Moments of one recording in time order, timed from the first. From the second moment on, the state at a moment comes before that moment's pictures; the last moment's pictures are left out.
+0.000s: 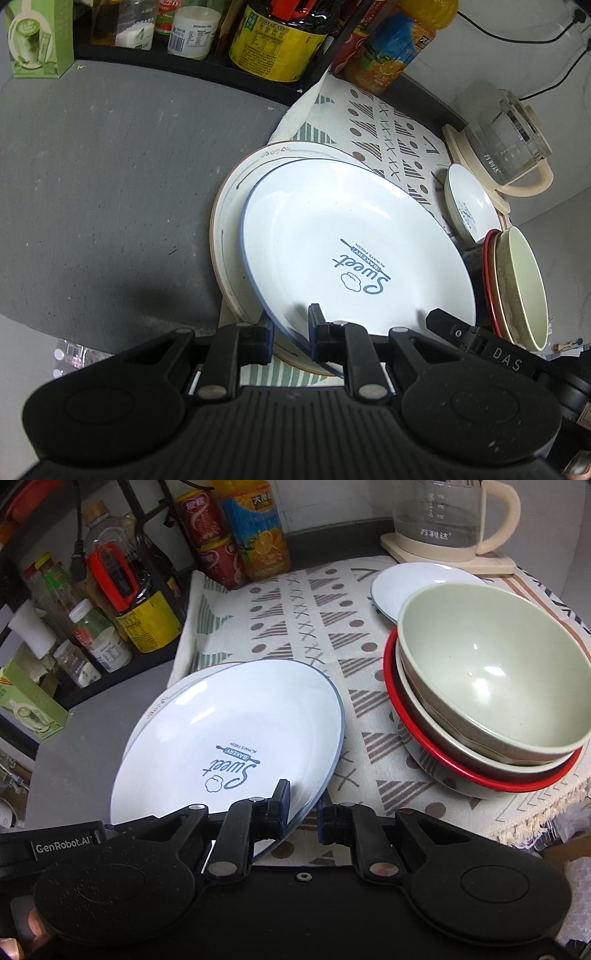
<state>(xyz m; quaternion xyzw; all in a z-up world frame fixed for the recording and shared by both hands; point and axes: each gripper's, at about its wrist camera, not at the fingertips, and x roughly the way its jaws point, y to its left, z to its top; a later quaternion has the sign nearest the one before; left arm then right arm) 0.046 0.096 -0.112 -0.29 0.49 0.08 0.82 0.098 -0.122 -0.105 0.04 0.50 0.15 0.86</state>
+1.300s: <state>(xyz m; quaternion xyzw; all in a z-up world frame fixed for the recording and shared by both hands) 0.032 0.121 -0.105 -0.29 0.49 0.17 0.81 0.111 -0.118 -0.120 0.03 0.51 0.17 0.84</state>
